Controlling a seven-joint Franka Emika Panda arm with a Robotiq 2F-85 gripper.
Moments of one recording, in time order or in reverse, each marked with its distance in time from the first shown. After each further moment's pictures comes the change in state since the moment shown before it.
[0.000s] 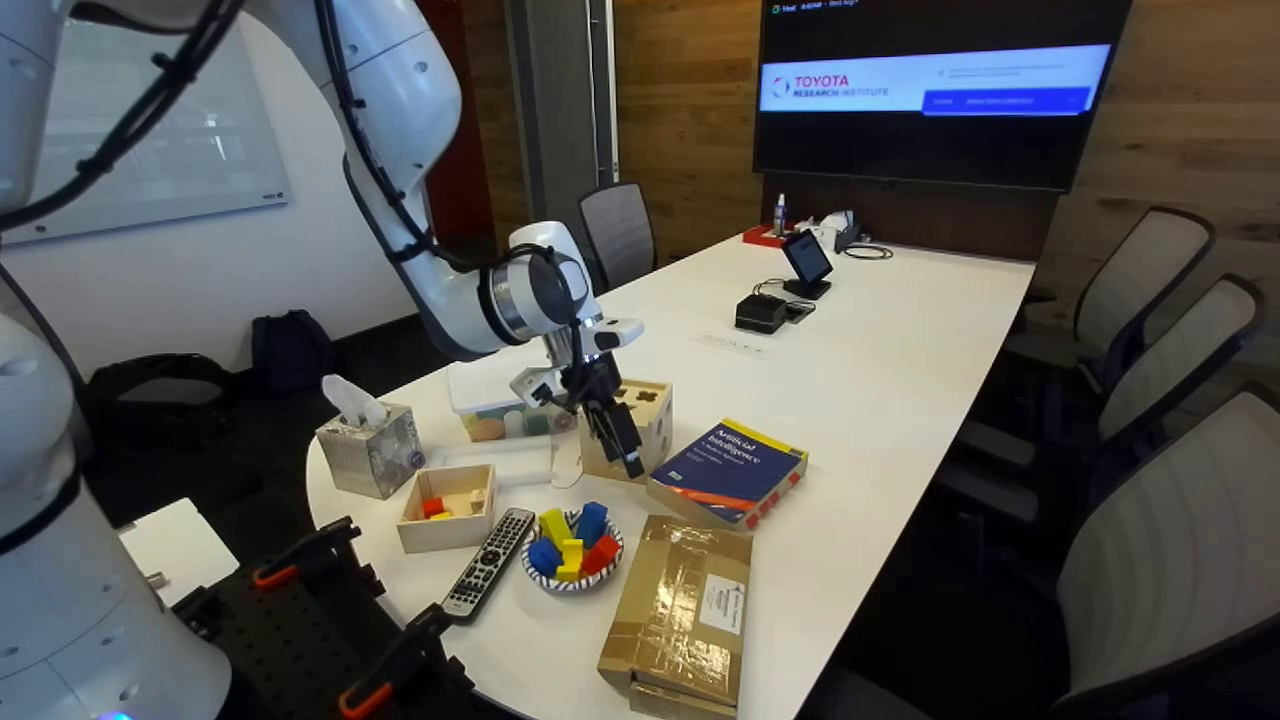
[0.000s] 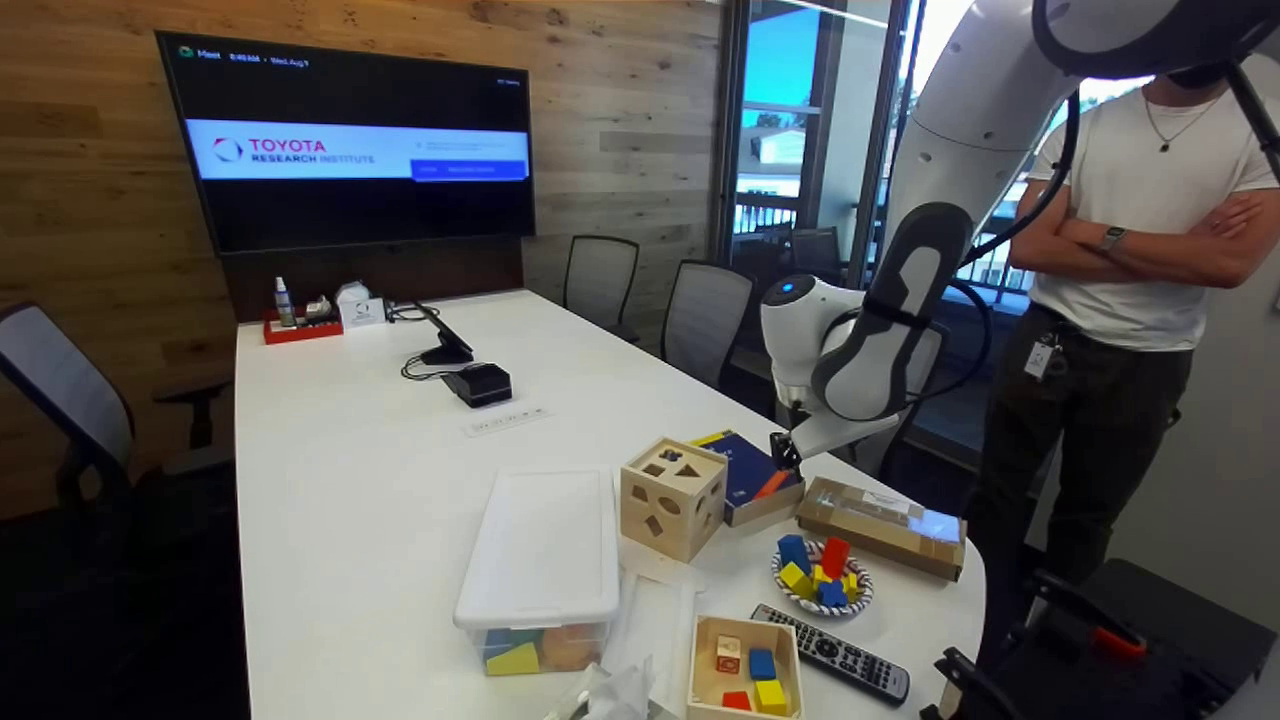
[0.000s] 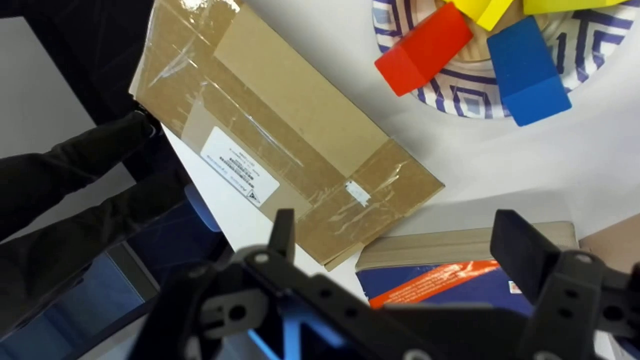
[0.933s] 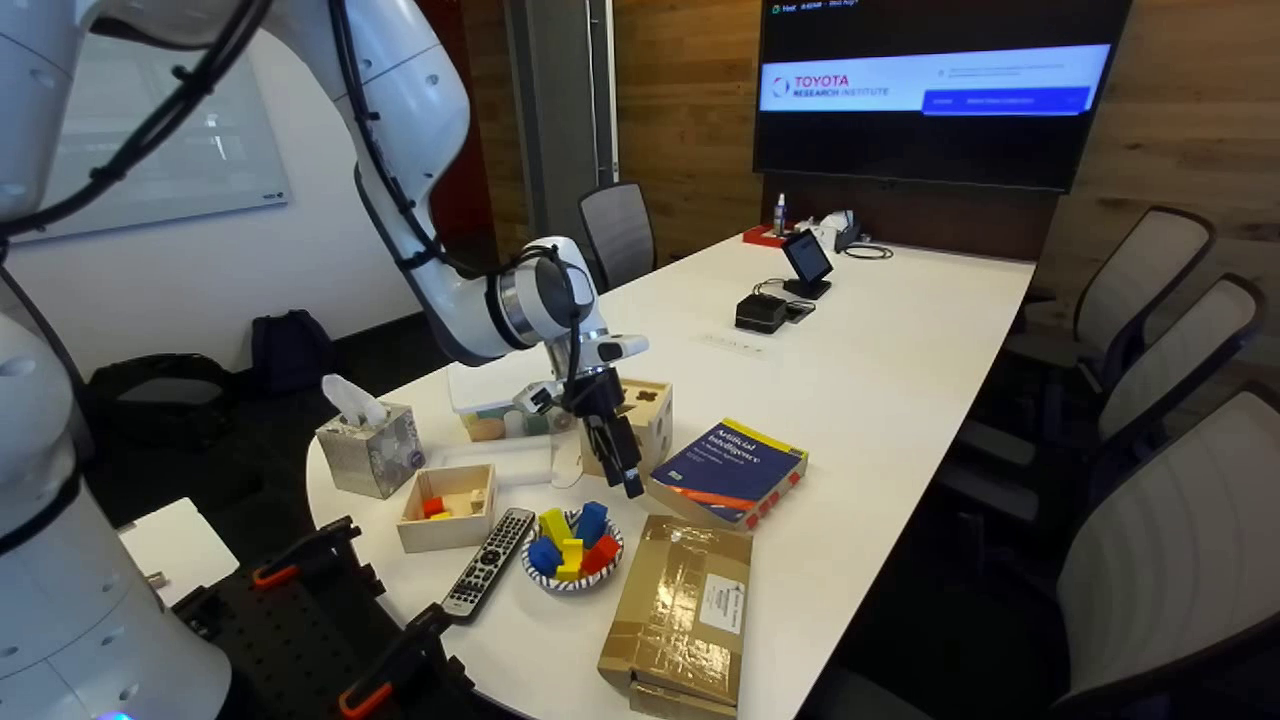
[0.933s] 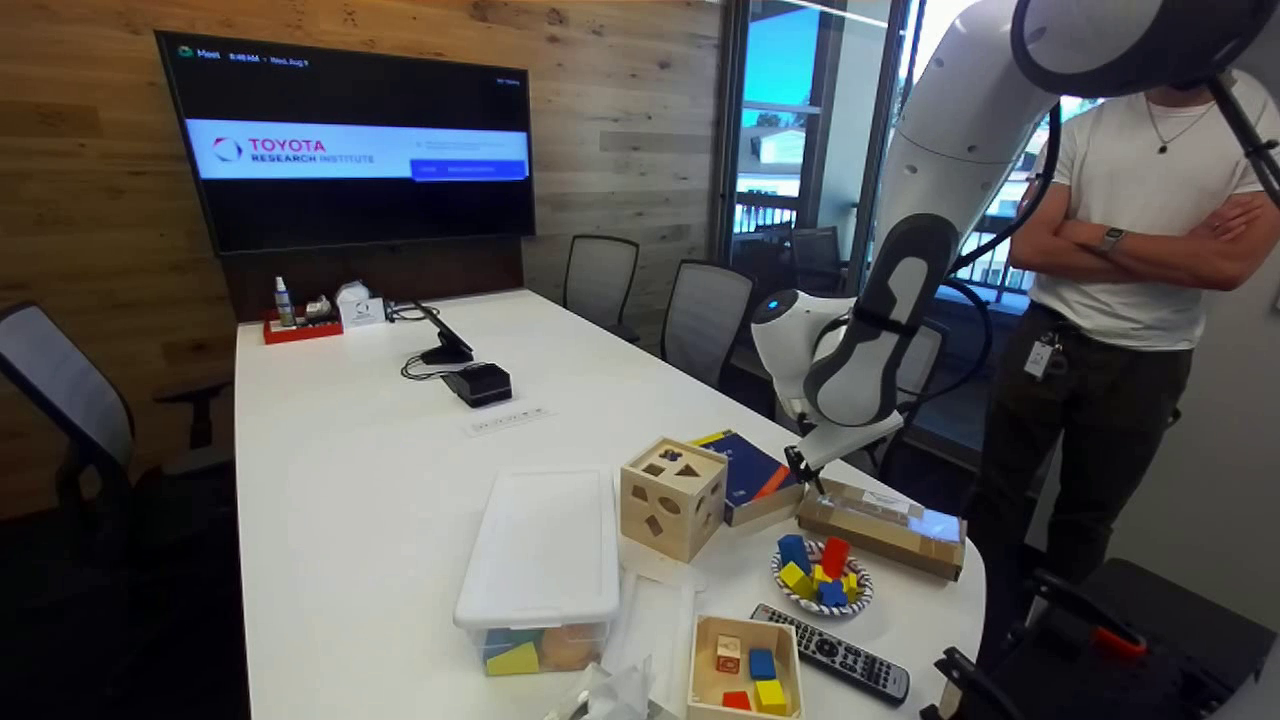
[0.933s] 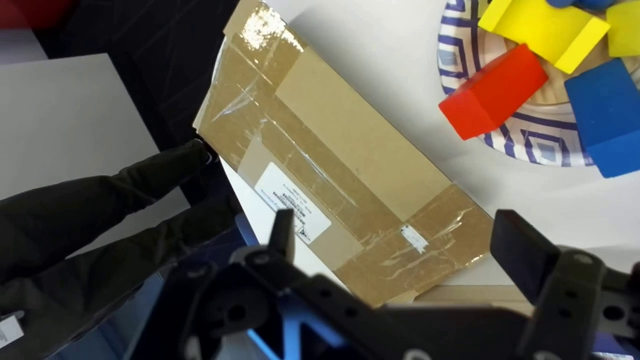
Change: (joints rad) arm -0.005 0.046 0.009 0.043 -0.001 -0.154 0.008
